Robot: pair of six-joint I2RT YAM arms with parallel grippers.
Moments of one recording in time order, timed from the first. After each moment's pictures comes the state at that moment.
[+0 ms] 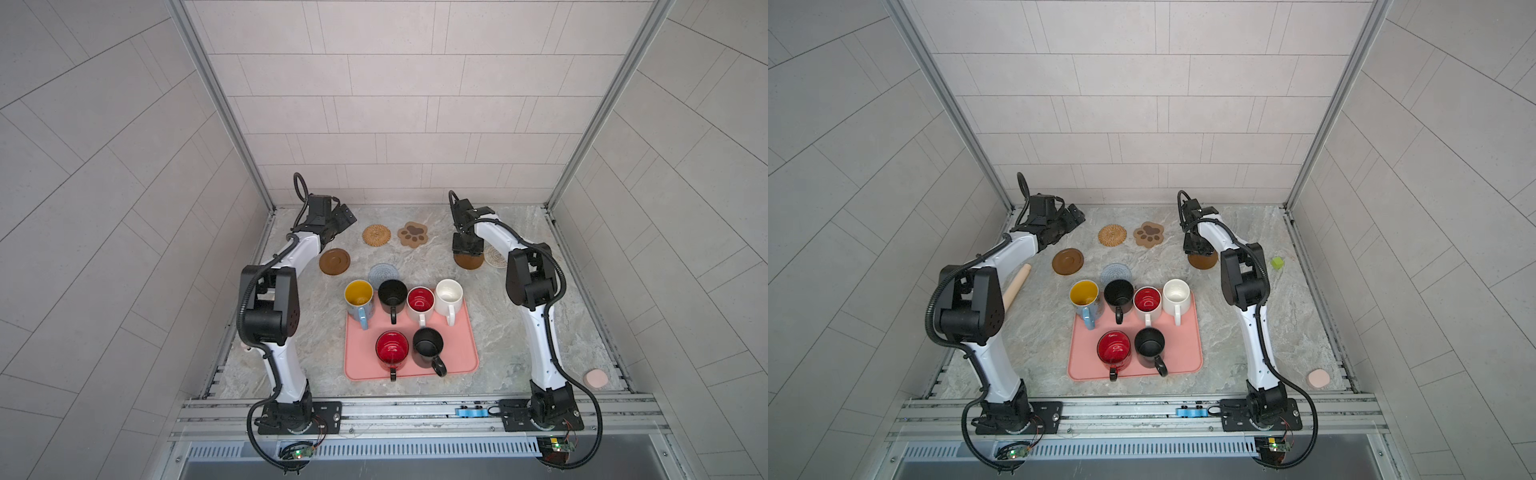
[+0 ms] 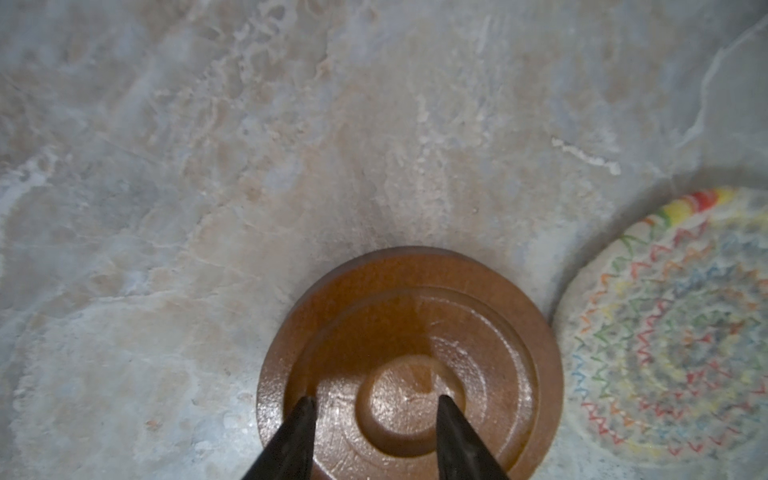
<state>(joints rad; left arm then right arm) -0.07 1.89 1.42 -0.17 0.06 -0.70 0.22 2.37 2.05 -1.02 0.15 0.46</state>
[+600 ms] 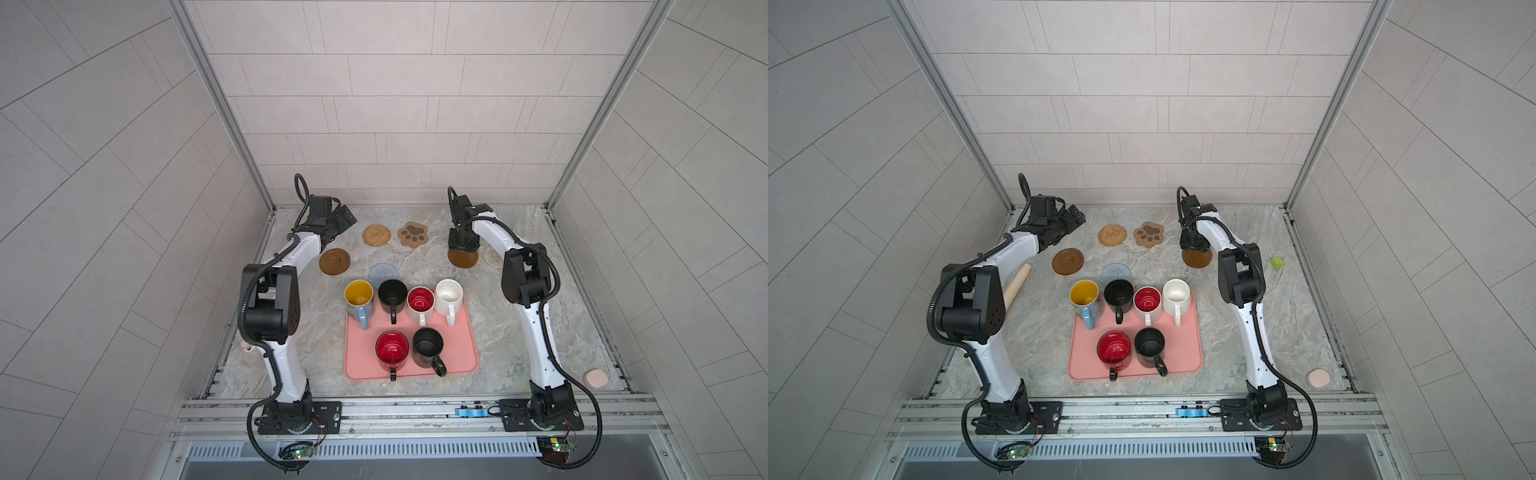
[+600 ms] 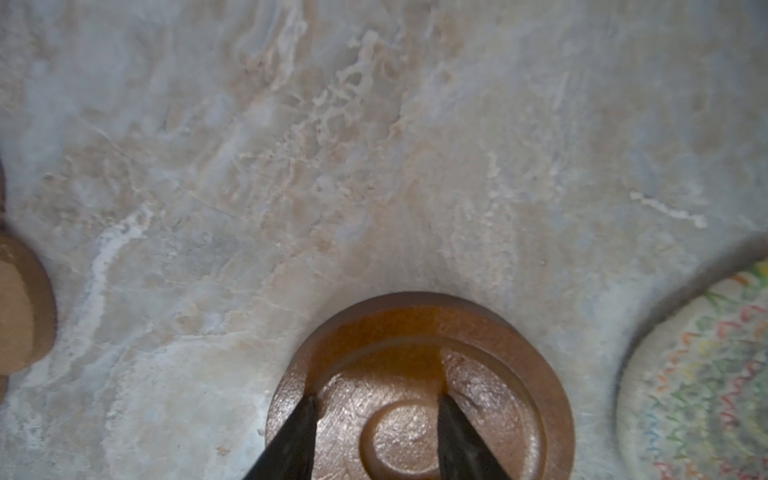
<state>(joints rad) -0.07 1.90 1.42 -0.17 0.06 -0.70 0.22 2.47 2.21 -1.04 0.07 0.48</state>
